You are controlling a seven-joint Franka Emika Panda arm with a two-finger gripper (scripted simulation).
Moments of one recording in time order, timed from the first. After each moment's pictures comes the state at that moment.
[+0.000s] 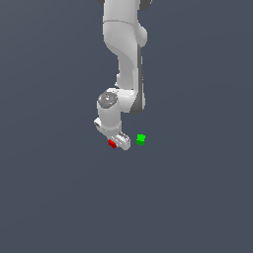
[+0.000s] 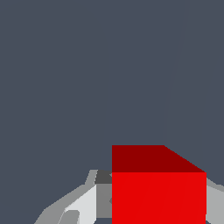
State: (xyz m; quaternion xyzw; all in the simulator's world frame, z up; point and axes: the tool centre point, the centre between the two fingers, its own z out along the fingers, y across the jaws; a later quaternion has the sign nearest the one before) arm -0.052 -0.066 0.029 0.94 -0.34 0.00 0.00
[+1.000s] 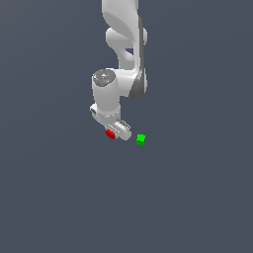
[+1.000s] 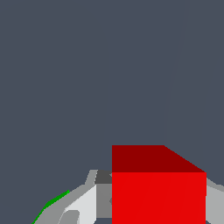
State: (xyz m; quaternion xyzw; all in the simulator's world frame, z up) arm -0.052 -0.067 0.115 0.94 -0.34 0.00 0.00
